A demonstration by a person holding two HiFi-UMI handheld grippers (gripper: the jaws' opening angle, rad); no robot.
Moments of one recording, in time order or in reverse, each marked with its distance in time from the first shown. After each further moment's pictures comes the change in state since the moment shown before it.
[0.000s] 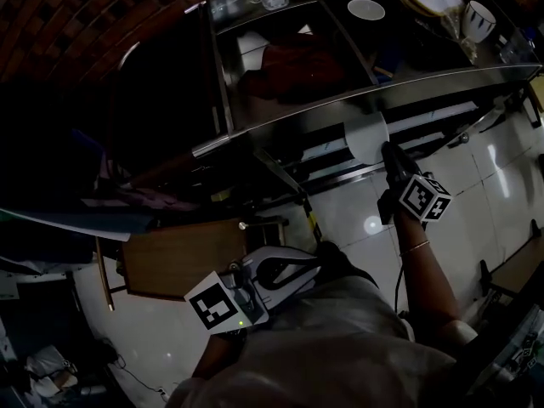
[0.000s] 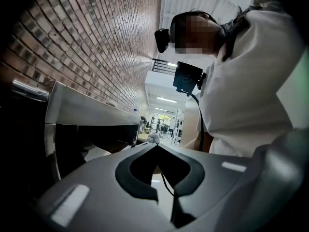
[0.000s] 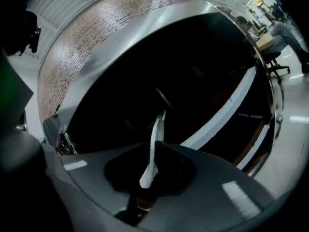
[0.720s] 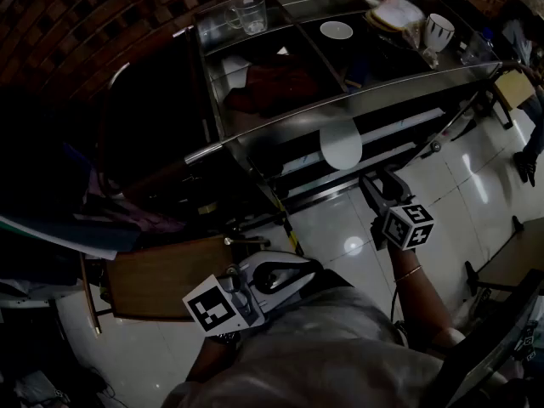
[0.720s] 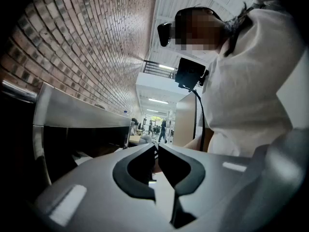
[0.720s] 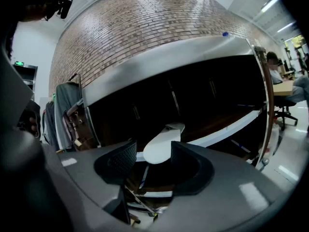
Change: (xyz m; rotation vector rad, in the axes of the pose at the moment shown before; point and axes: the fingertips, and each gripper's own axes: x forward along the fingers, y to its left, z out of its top) left arm -0.005 -0.035 0.007 0.020 -0.025 -0.085; right arm -0.069 0.047 -0.011 -0.318 0.067 -0.024
